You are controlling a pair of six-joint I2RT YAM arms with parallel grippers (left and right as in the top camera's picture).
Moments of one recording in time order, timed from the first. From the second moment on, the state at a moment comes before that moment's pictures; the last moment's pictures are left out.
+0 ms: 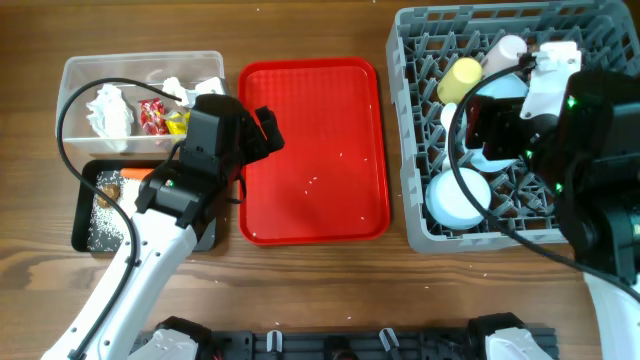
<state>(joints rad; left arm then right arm) -0.36 1.25 1.01 -0.52 -0.13 -0.65 0.16 1.13 1.48 -0.97 0.01 0.09</state>
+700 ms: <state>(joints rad) -0.36 1.25 1.01 -0.52 -0.13 -0.65 0.16 1.87 1.47 -0.82 0.08 0.13</state>
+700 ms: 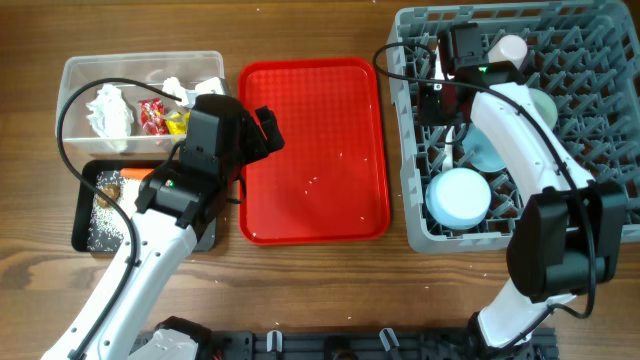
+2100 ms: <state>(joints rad) -0.36 1.25 1.01 -0.52 -0.13 -0.65 0.10 1.54 1.49 -0.85 0.09 0.16</state>
